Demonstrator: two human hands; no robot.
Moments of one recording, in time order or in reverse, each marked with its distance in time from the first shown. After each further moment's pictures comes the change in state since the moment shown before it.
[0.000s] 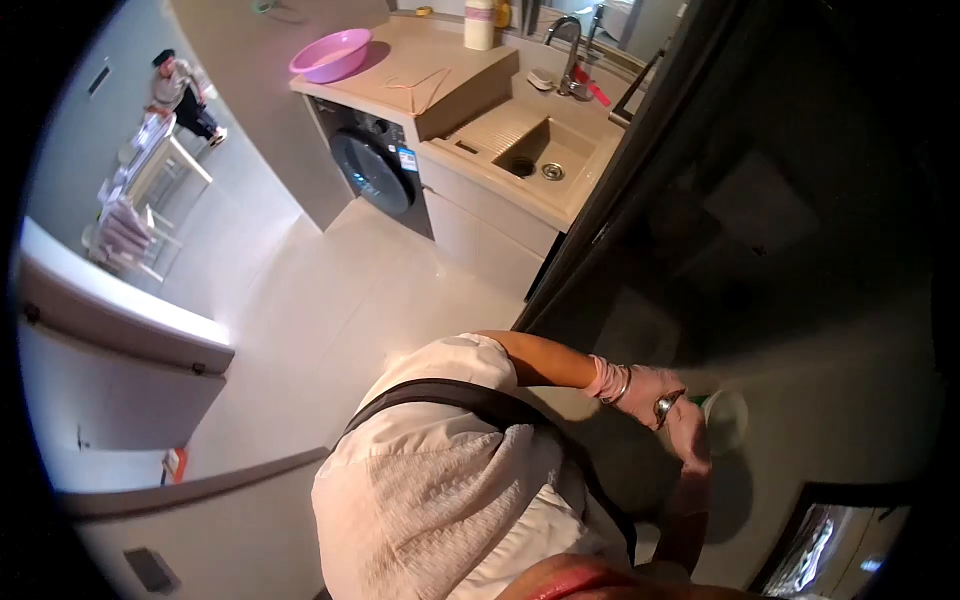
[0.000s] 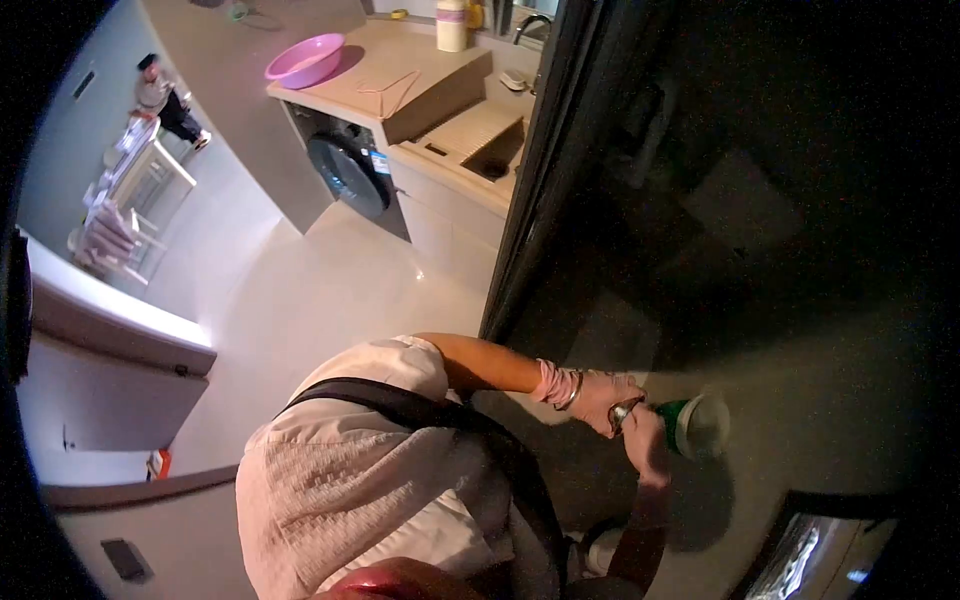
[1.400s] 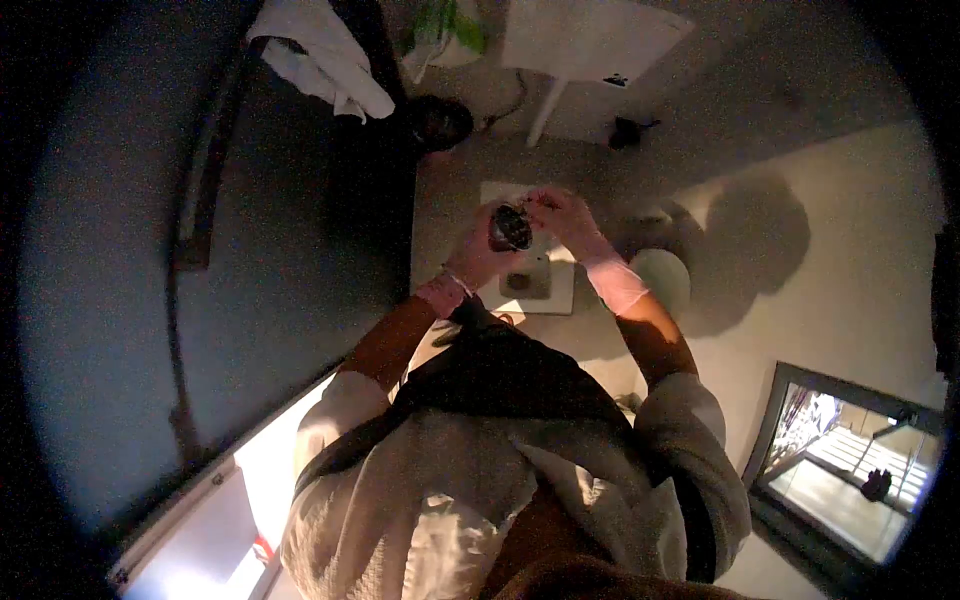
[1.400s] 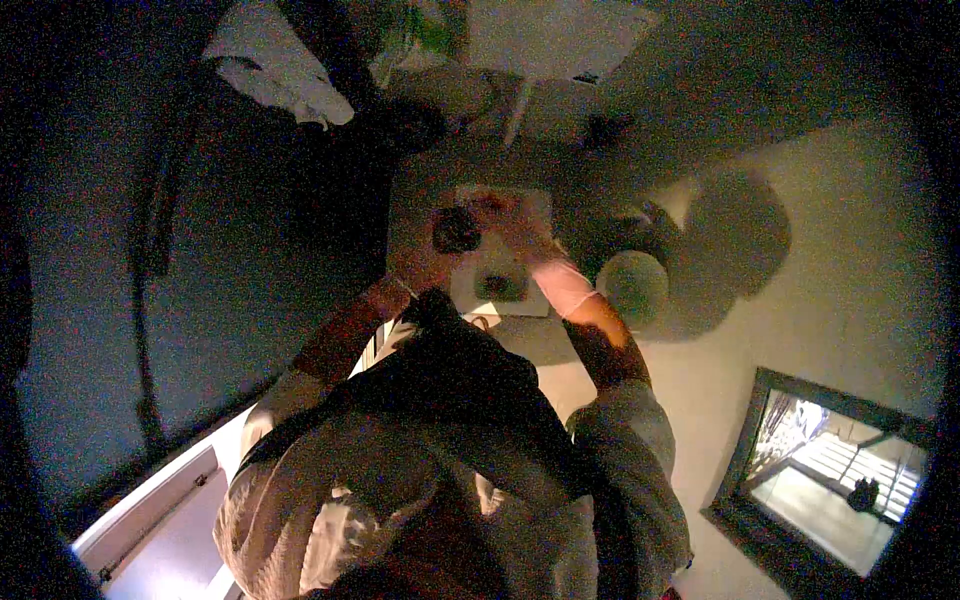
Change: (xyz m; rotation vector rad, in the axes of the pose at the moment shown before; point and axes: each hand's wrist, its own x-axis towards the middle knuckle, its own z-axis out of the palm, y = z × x) left_hand 0.163 -0.162 -0.050 -0.061 0.601 -0.319; right_hand 0.240 0.152 -0.061 1.131 0.032 0.037
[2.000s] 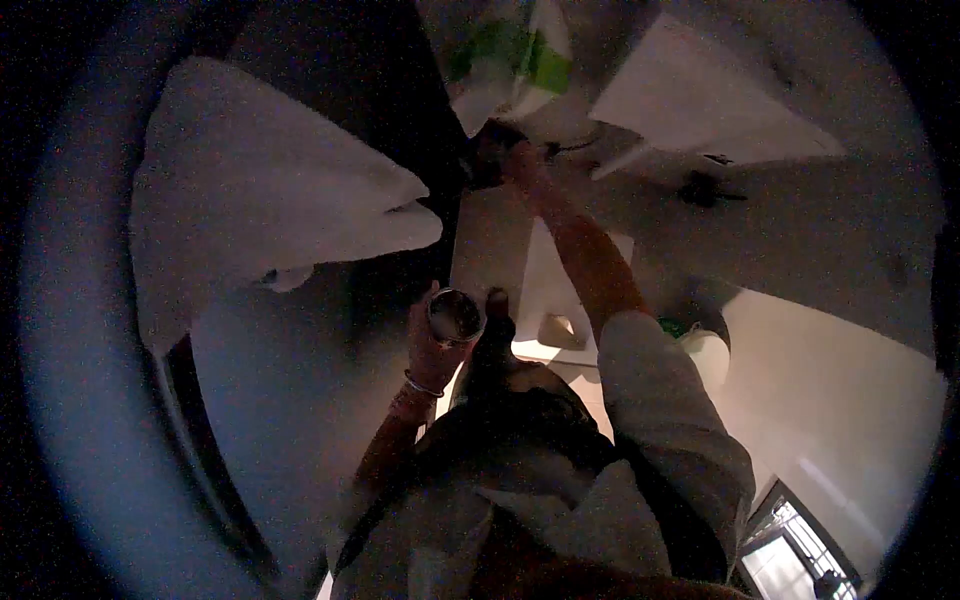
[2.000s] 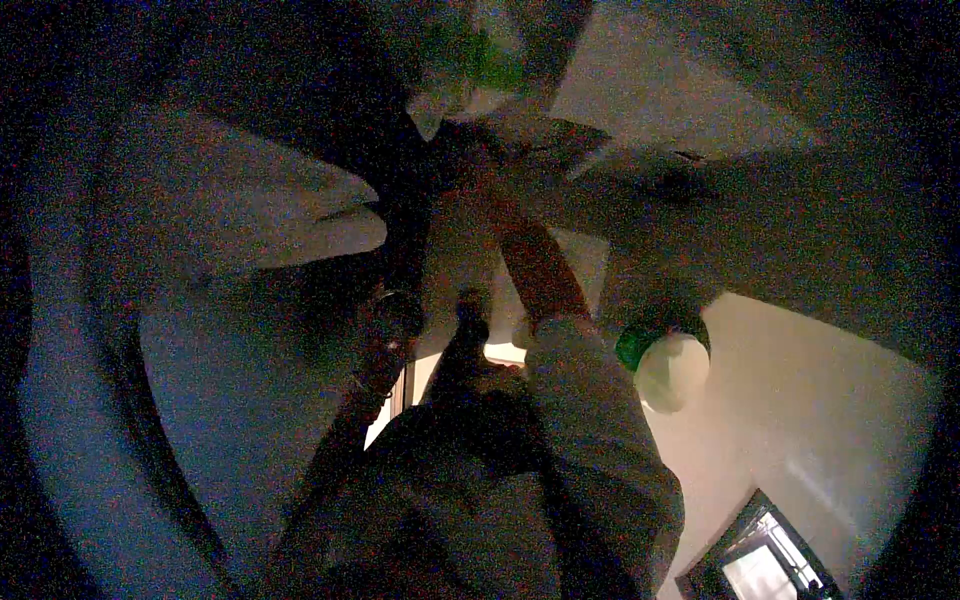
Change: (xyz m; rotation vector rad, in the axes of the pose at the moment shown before) left_hand 0.055 -0.104 -0.083 0.195 0.471 -0.067; right_hand 0.452 0.155 0.000 0.399 -0.002 0.049
